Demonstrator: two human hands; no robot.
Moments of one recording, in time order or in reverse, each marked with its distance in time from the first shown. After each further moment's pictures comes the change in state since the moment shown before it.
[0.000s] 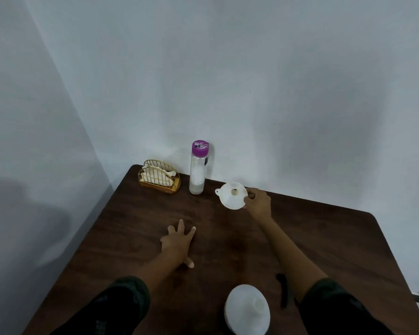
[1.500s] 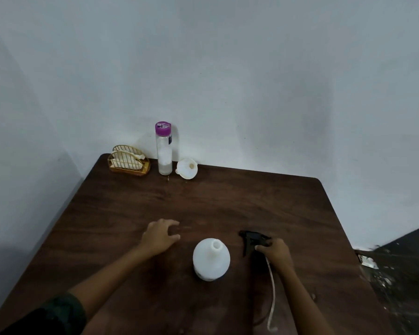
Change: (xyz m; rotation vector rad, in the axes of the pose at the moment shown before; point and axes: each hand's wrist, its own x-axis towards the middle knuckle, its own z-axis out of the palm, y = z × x) left_hand -0.073 0.033 0.035 -0.598 0.307 0.135; right_hand -0.156 0.169 -0.104 -0.243 -0.081 0.489
